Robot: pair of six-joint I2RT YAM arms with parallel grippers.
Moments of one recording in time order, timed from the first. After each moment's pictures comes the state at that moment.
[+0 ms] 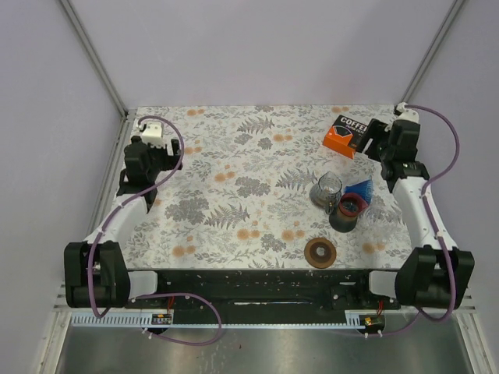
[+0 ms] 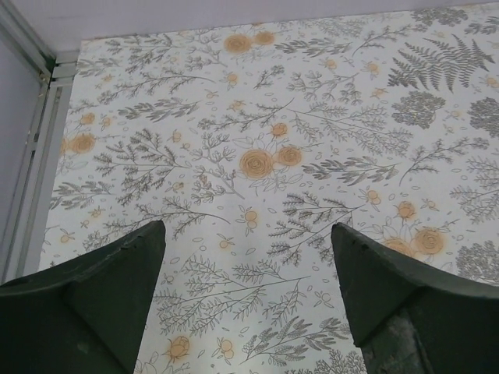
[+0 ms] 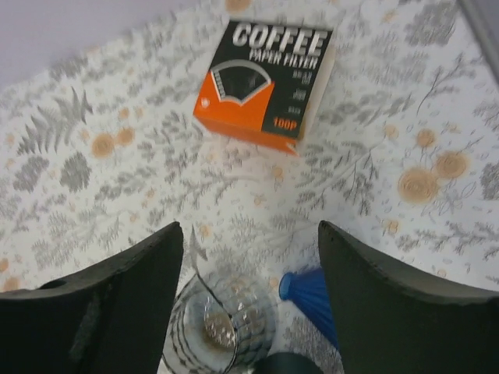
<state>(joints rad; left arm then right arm) 0.01 1.27 0.69 0.33 0.07 0.04 -0.10 1.24 1.00 -0.13 0.00 0.29</state>
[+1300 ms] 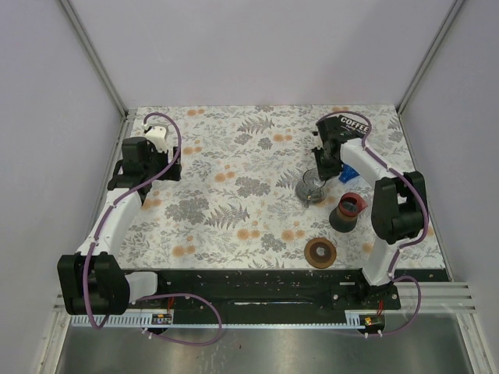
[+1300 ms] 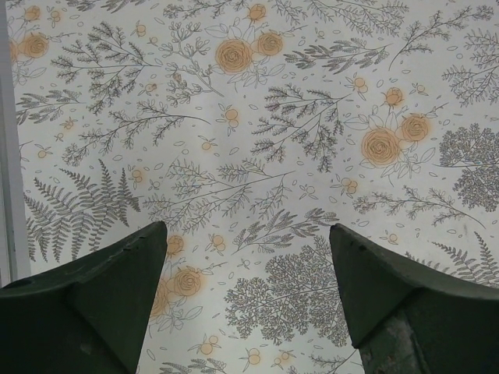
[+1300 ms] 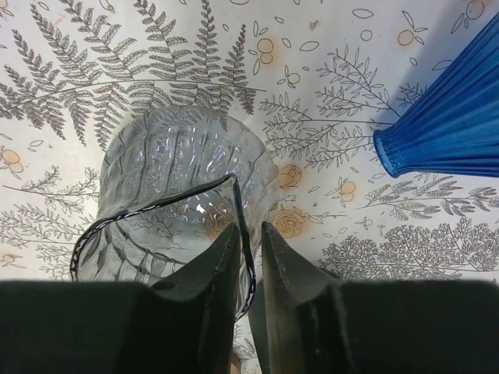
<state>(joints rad) 0.01 1.22 0.92 -0.30 0.13 0.11 0.26 1.83 1.42 -0.77 0.07 0.09</state>
